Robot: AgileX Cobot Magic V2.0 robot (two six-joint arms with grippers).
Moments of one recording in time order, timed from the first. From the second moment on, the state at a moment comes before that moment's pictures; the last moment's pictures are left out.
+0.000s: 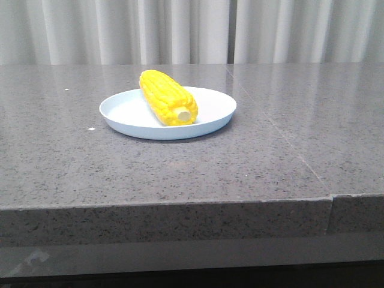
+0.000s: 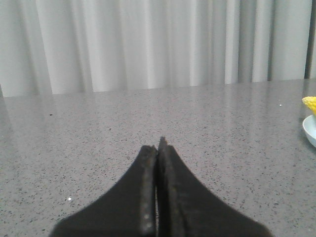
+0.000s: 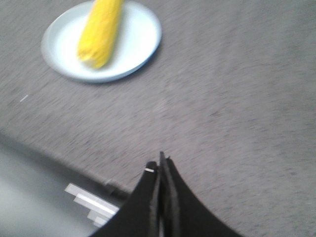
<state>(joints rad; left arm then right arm) 0.03 0.00 0.00 0.04 0.02 0.00 0.34 0.51 -0.69 0.06 0.72 -0.04</state>
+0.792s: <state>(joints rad) 0.03 0.00 0.00 0.04 0.02 0.00 0.01 -0.01 0.03 0.06 0.07 -0.04</state>
